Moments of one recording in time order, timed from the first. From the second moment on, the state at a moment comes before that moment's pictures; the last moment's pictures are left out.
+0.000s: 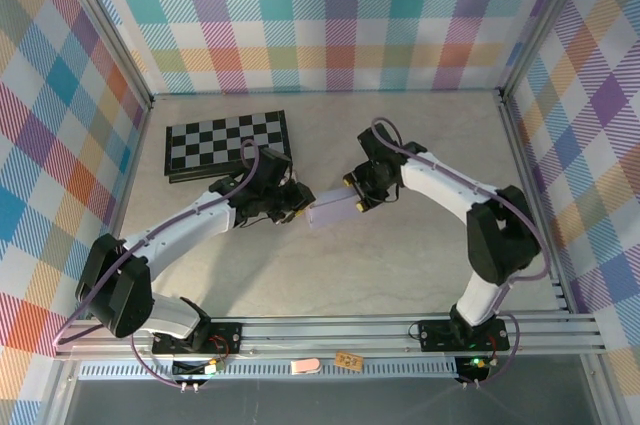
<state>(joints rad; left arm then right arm) -0.63 1.39 1.01 -0.51 0.21 -1.16 0.55 1.68 1.22 -0.67 -0.25 1.51</state>
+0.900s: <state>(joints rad) -0.46 1.14 1.09 -0.60 -0.01 -0.93 0.28 1.17 1.14 -0.75 0.02 0.86</state>
